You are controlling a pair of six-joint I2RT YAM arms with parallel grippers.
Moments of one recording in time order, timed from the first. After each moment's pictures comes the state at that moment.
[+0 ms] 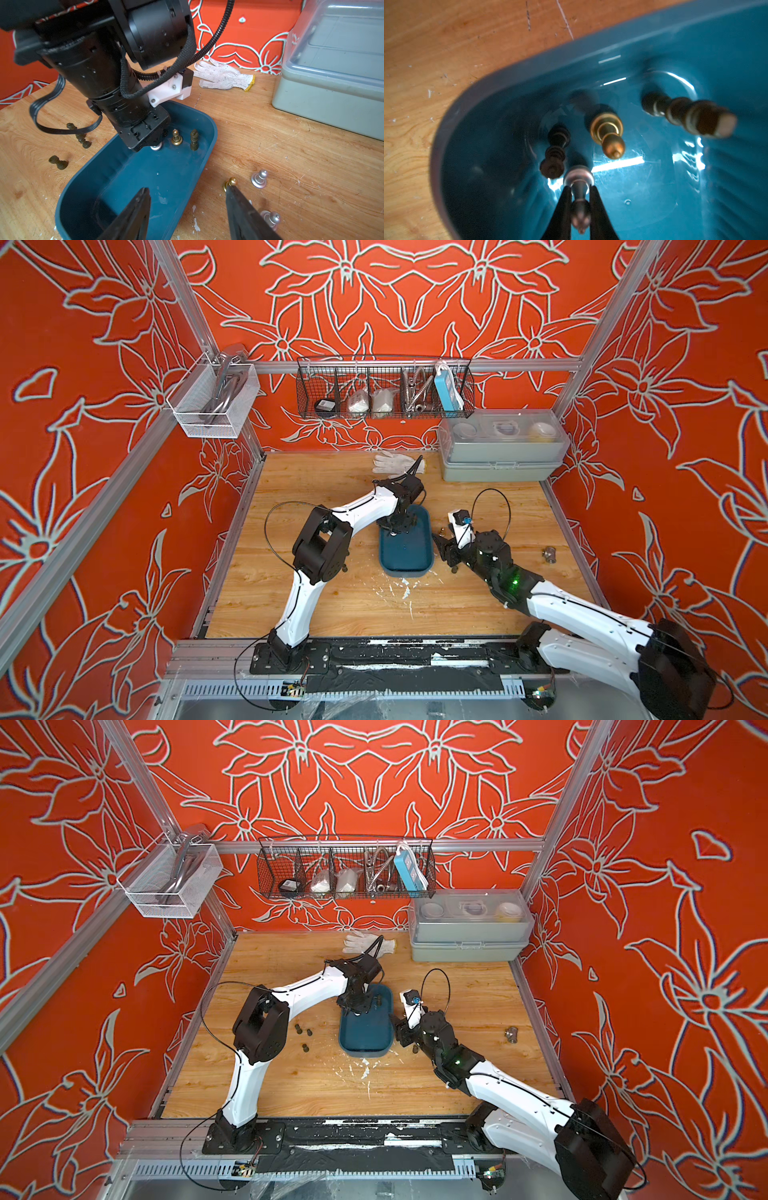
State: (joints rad) left arm -0.62 2.16 1.76 -0.97 -0.12 -0.37; right arm 0.74 1.00 0.43 0.23 0.15 0.11
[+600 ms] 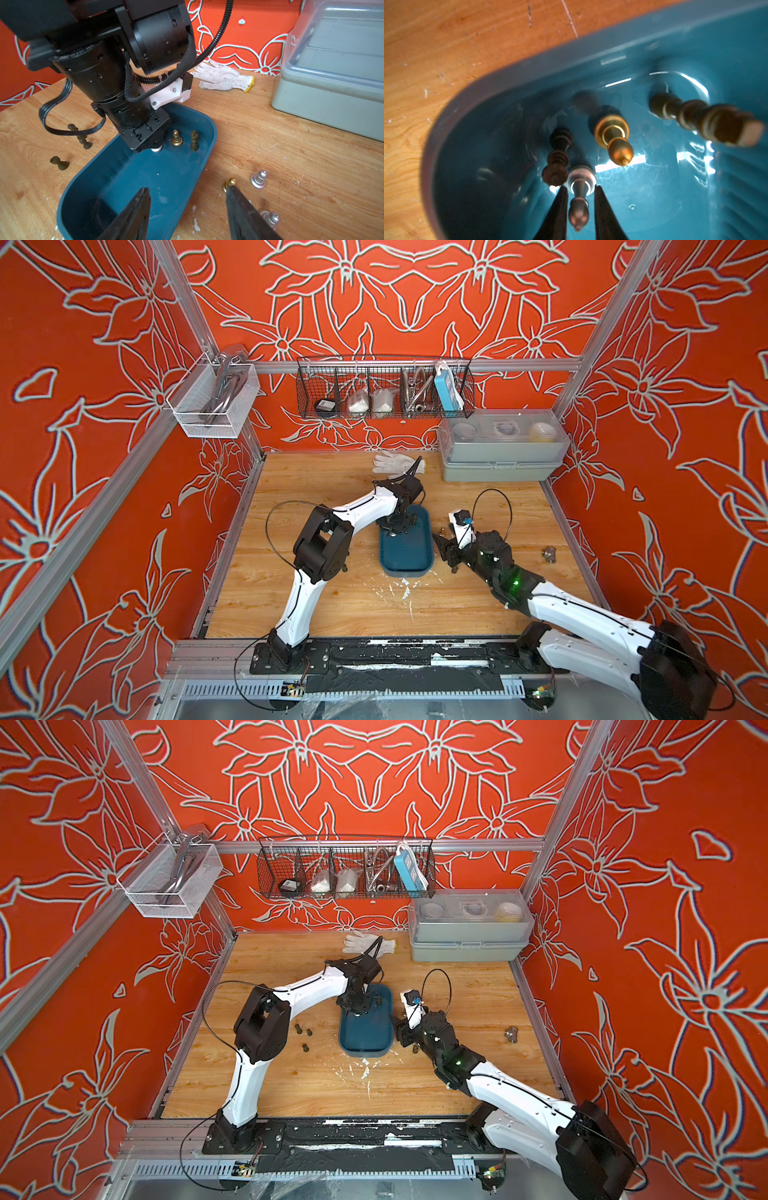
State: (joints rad) left arm -0.62 2.17 1.76 -0.97 -0.12 -0.37; right arm 0.74 0.99 0.43 0.23 0.15 0.11
